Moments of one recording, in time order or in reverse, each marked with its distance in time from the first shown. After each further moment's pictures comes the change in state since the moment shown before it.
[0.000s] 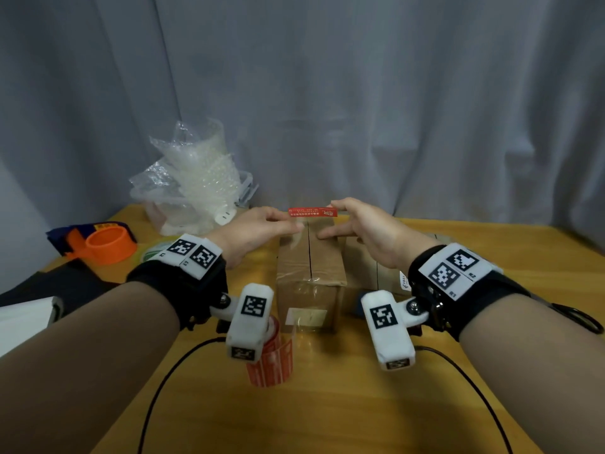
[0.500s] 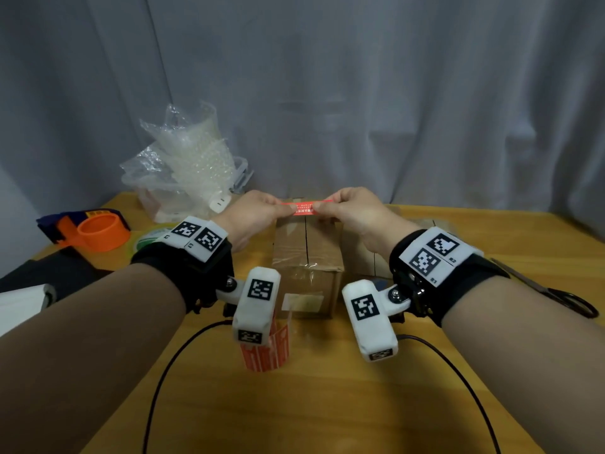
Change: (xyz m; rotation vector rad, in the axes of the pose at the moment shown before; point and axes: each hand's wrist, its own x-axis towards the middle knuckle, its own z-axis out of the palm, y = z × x) left_hand 0.006 0.002 0.011 -0.004 0.079 0.005; right_hand 0.011 0.010 0.012 -0.156 0.184 -0.166
